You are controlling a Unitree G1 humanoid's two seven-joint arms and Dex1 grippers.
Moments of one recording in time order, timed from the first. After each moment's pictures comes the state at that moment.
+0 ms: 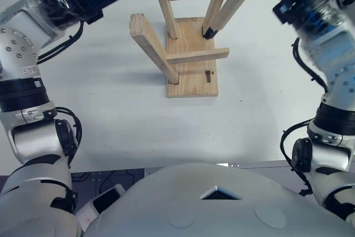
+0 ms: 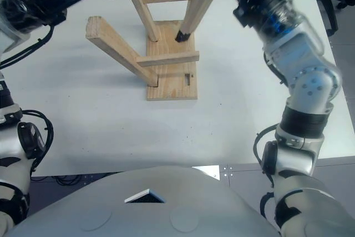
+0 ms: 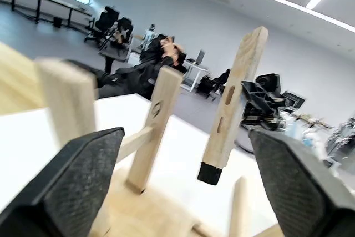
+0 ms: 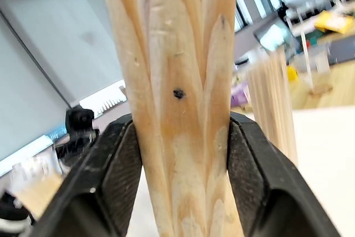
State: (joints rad) left arm -0.51 0.63 0.17 0.16 -0.84 0.82 -1.00; right arm -0.30 -0.43 -0.13 -0.21 1.11 0.66 0.38
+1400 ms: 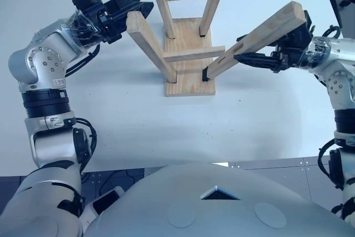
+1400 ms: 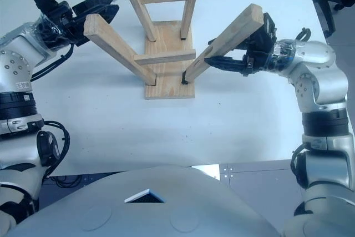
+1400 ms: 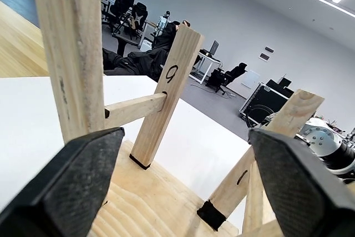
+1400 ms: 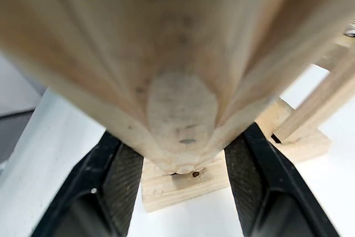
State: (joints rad) left arm -0.43 0.51 0.18 0.13 -0.77 0.79 -0.97; right arm -0.35 -0.76 0.15 0.06 0.59 0.30 1.25
